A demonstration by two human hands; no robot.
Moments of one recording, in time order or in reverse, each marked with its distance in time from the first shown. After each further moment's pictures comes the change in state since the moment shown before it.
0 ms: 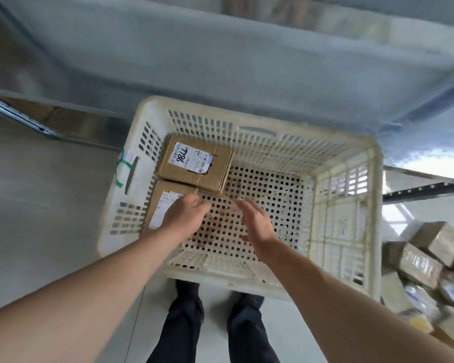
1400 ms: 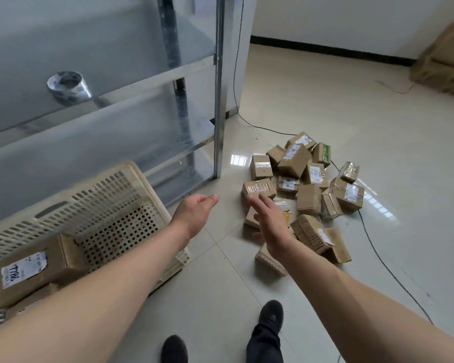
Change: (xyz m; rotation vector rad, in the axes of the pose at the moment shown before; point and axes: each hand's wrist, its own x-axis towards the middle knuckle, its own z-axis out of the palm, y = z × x) left_hand -0.304 0.244 0.283 0.093 -0.436 0.525; right_hand -0.331 0.147 -0.355 0.699 0.641 -0.206
